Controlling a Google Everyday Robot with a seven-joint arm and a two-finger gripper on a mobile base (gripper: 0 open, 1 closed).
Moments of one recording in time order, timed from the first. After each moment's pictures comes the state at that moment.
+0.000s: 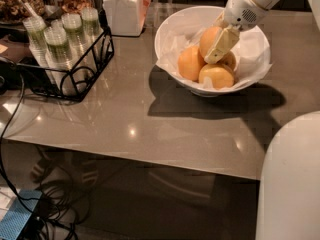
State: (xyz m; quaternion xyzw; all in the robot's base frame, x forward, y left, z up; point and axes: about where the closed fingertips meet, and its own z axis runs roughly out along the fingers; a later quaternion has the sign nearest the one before) arm 0.662 -0.158 0.927 -0.62 0.74 0.12 0.24
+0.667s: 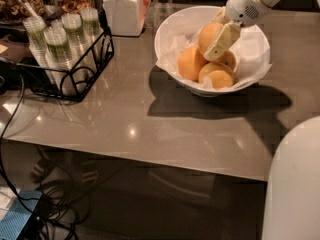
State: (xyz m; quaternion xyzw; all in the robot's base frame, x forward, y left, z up) arm 0.660 -0.154 0.944 -0.62 0.72 0.13 0.28
